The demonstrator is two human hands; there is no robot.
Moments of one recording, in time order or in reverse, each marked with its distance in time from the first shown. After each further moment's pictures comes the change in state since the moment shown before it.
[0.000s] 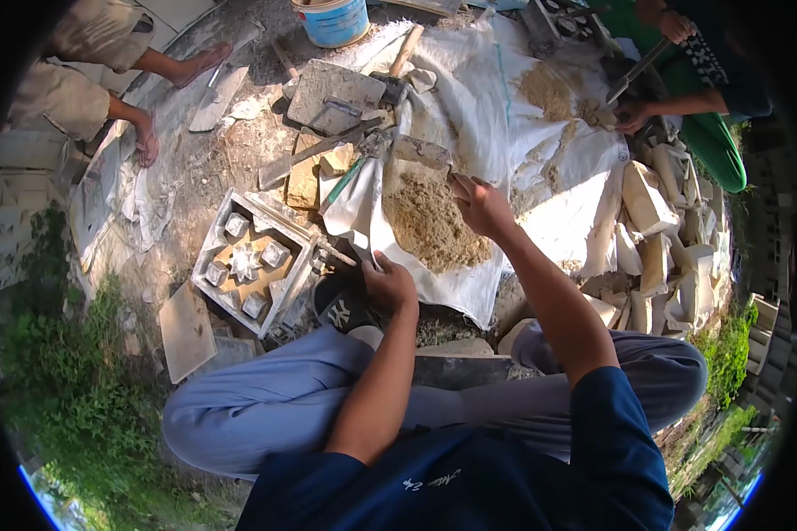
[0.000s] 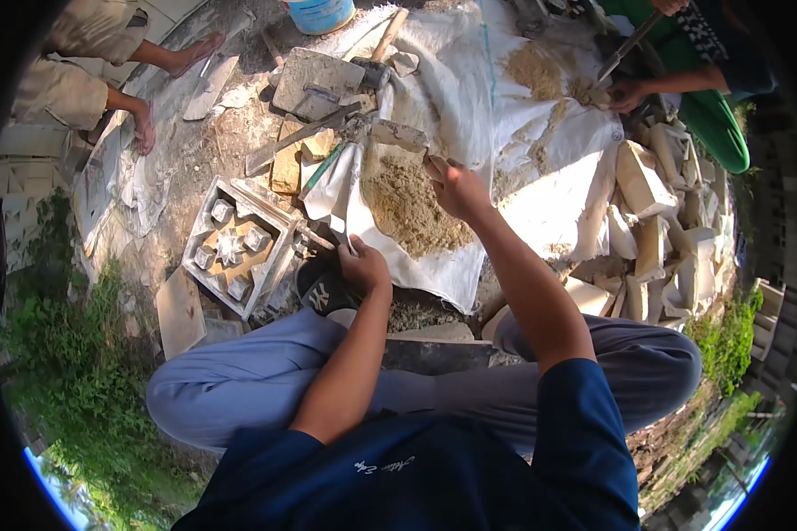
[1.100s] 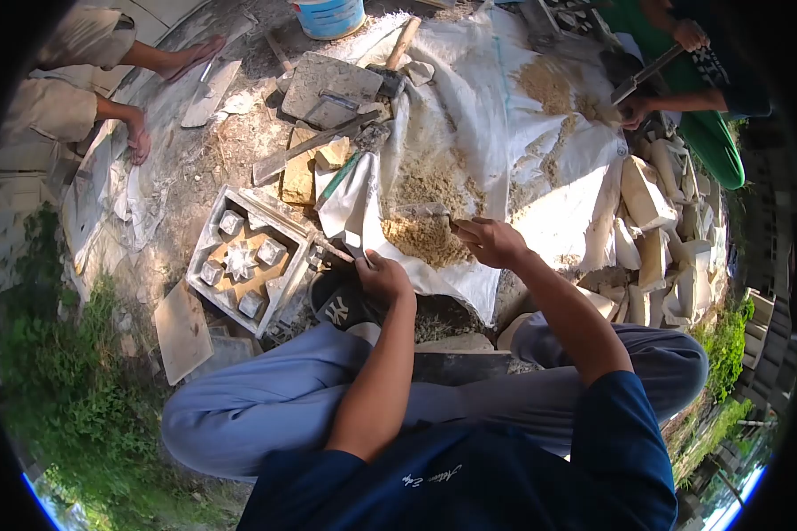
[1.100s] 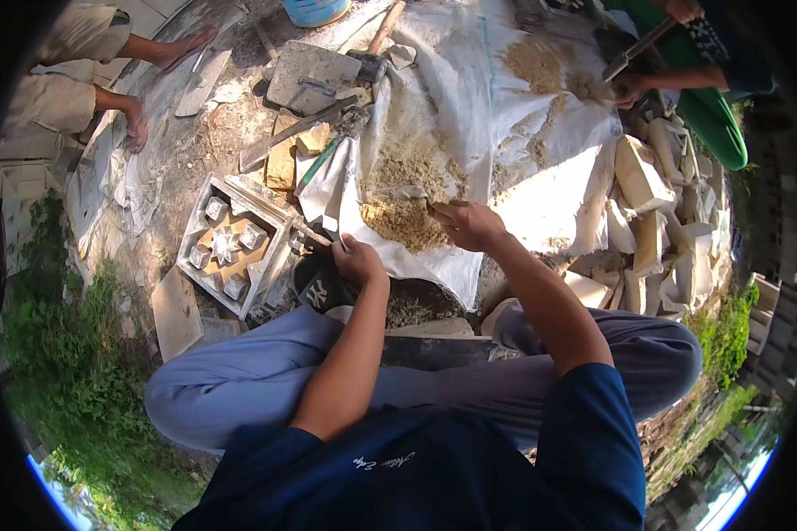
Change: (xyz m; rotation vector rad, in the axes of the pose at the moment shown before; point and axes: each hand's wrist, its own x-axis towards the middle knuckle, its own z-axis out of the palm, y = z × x) left_hand 0.008 -0.006 0.006 -0.035 0.037 -0.138; right_hand -0.066 0.021 0.006 0.023 -0.177 -0.184
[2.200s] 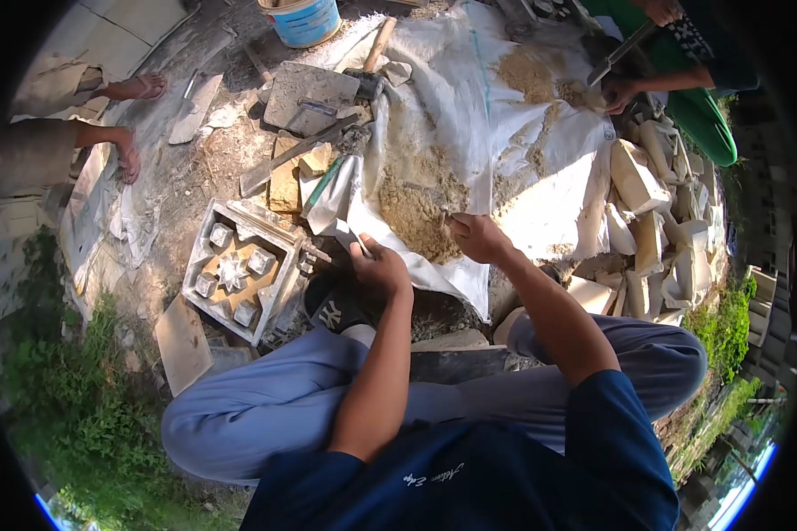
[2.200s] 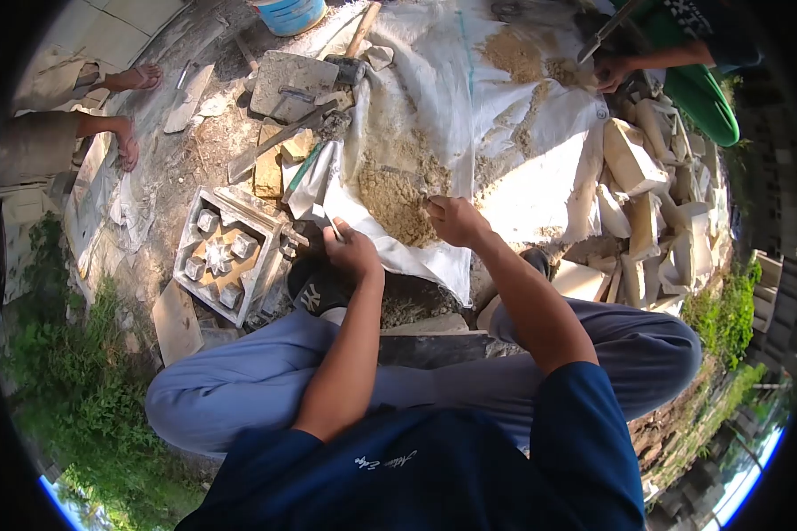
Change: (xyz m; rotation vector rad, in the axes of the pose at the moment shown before) left_hand -0.015 0.030 0.004 -0.103 -0.025 0.219; right_hand -0.003 -0.010 0.006 0.239 0.078 0.302
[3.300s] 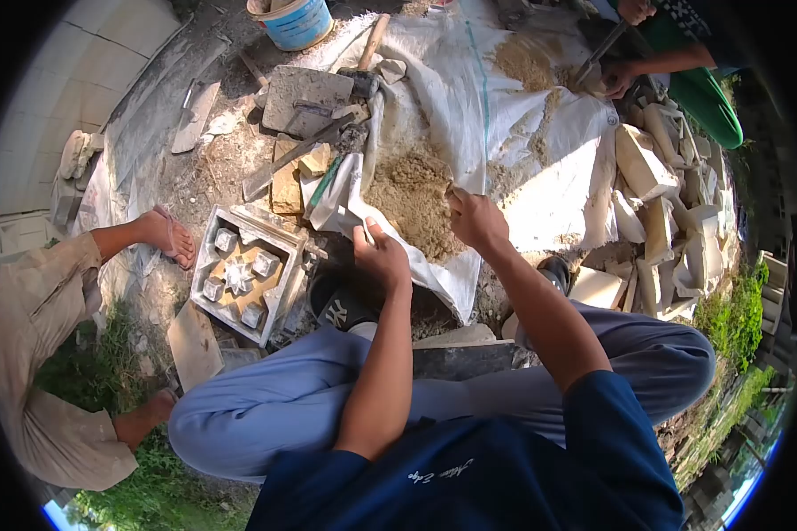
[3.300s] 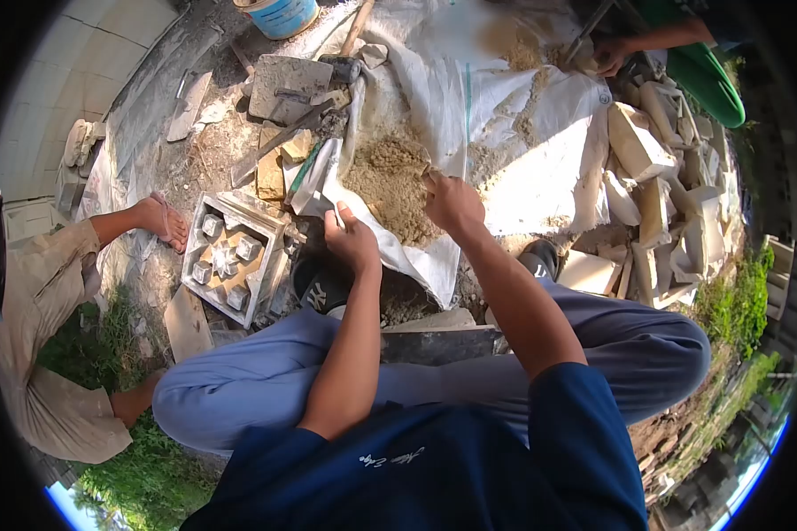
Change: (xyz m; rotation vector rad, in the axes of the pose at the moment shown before) left_hand 0.006 0.023 -0.003 -0.123 -0.112 0.217; right_hand 0.017 -0.035 -0.001 -0.184 0.144 0.289
